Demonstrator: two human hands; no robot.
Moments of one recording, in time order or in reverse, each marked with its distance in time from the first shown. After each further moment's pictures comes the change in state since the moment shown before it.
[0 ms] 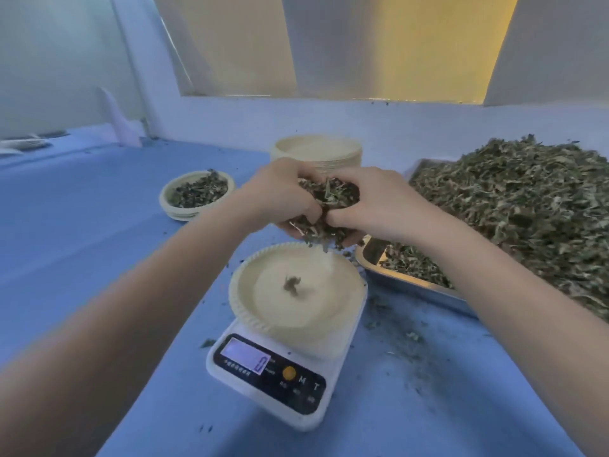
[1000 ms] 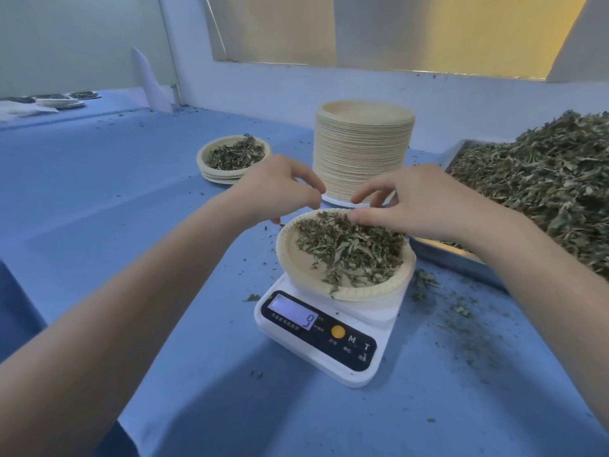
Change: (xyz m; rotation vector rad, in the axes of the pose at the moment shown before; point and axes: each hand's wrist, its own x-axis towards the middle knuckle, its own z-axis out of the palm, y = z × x) left_hand -0.034 -0.069 -0.023 0.089 0.062 -0.021; right_hand -0.008 0.002 0.030 -0.440 -0.150 0.013
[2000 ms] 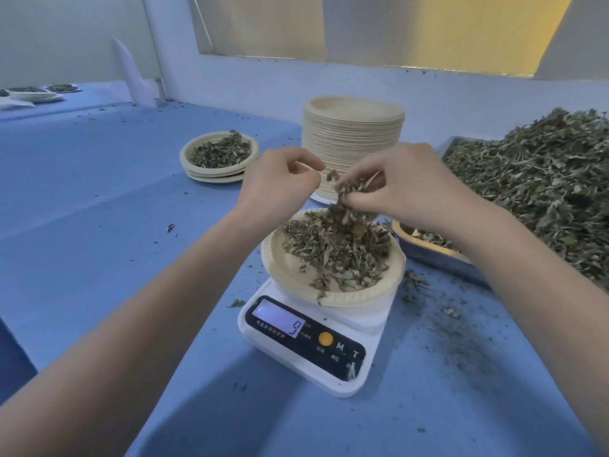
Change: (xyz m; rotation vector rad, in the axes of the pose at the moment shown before) left_hand 0.011 0.003 0.029 -0.220 0.300 0.102; right_hand 0.006 -0.008 -0.002 0.093 0.205 -0.075
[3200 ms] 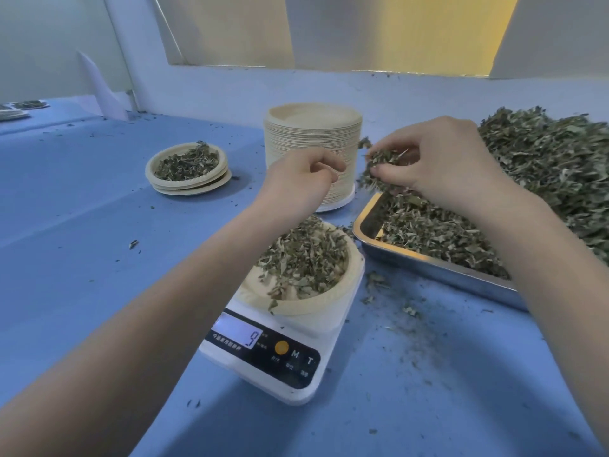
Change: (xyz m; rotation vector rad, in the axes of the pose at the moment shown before) left_hand 0.007 0.042 0.050 -0.051 -0.156 0.057; right_hand -0.017 0.050 -0.051 -0.062 0.197 0.126
